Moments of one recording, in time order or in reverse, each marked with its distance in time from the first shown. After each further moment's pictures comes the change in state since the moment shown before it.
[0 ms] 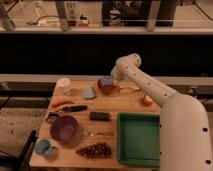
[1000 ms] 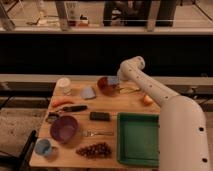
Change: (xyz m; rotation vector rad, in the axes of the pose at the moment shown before) arm 0.051 0.002 0.019 0.030 0.074 0.046
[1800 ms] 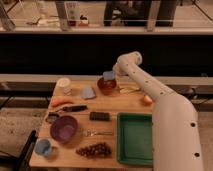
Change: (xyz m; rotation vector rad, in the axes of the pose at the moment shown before) arm -0.028 -0.037 -0.005 0.042 -0.042 -0.075
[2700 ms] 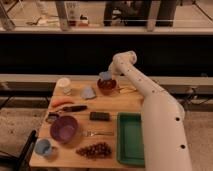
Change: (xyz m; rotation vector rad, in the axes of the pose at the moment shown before) arm -0.021 -0.011 0.028 -0.018 -0.028 -0.044
